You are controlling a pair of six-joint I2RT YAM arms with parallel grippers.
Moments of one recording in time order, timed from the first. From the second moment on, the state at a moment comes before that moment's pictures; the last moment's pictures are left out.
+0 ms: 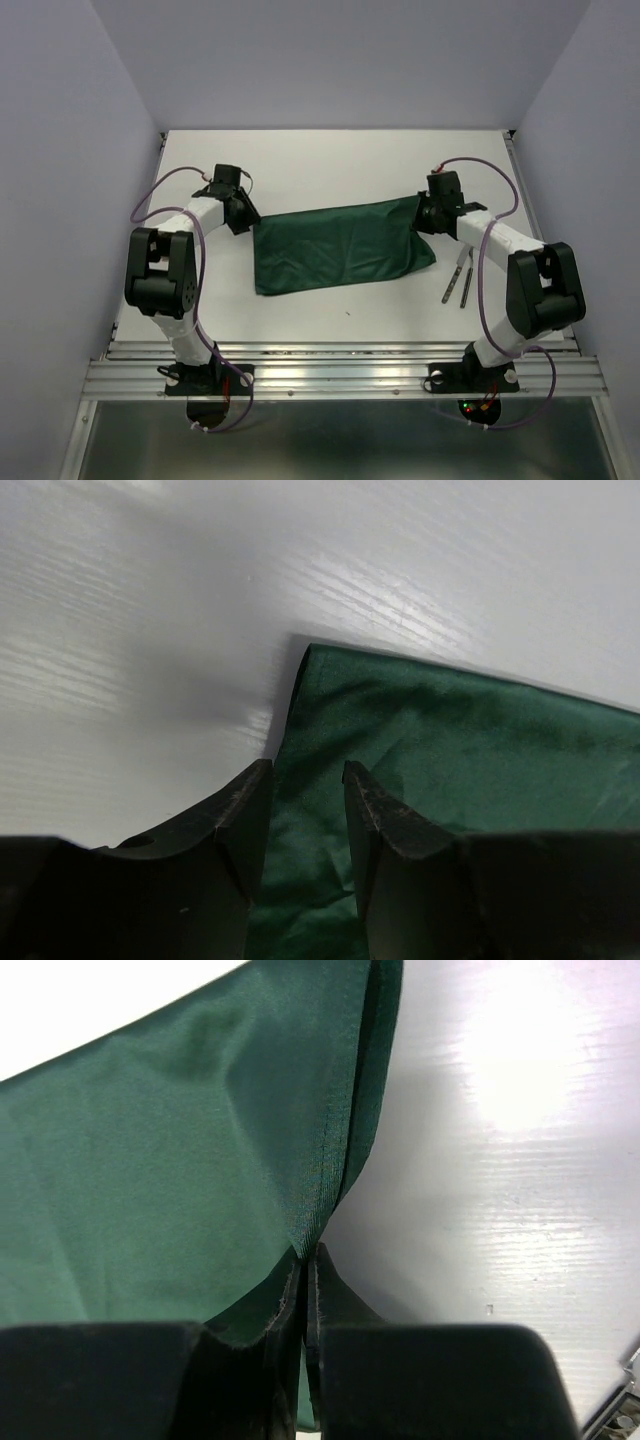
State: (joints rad) left arm -0.14 1.74 1.14 -0.40 0.01 -0.64; right arm 0.23 1.59 1.00 -0.26 0.05 0.46
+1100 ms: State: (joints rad) left arm -0.18 1.78 1.04 -0.26 0.04 -0.72; right arm 0.38 1.61 1.15 -0.31 -0.05 0.49
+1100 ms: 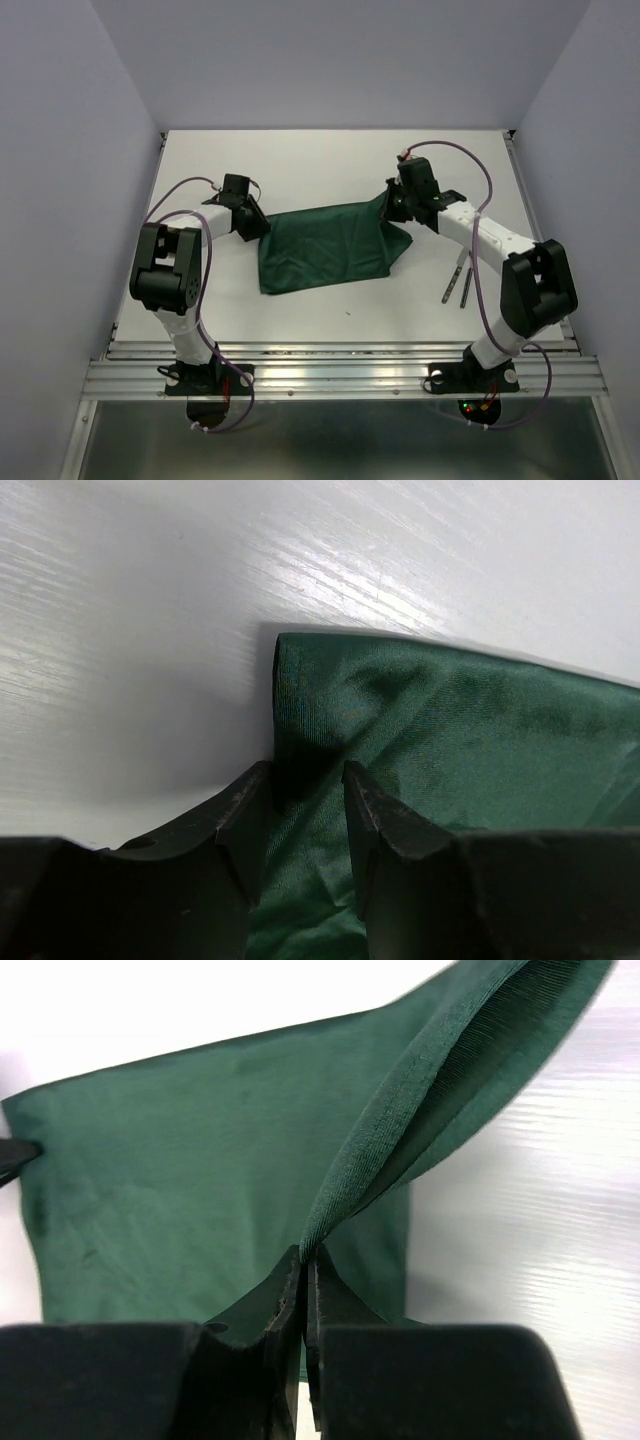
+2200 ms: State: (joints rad) left arm -0.30 1.86 1.13 -0.24 0.07 -0.75; right arm 0.57 1.73 1.24 -0.31 0.01 0.57
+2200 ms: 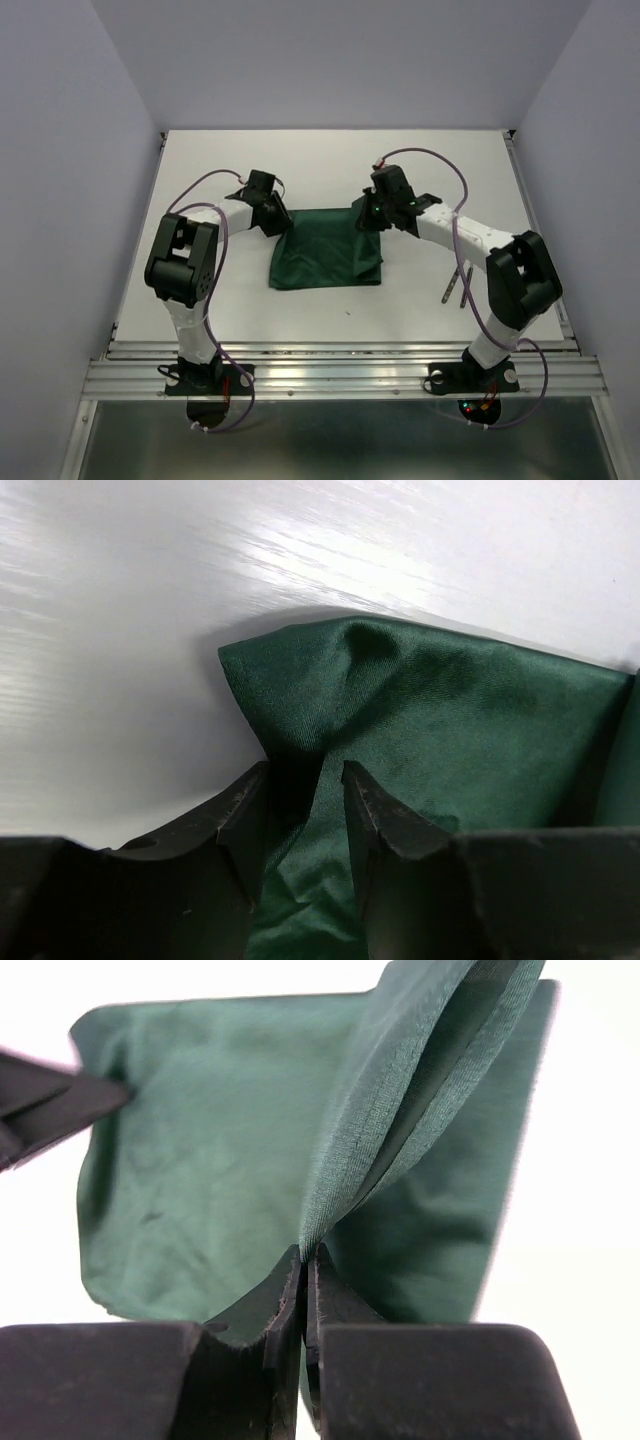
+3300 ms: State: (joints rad) left arm -0.47 1.99 1.42 -0.43 0.00 -0.69; right arm 0.31 1.50 1.09 -0.38 -0.02 0.46
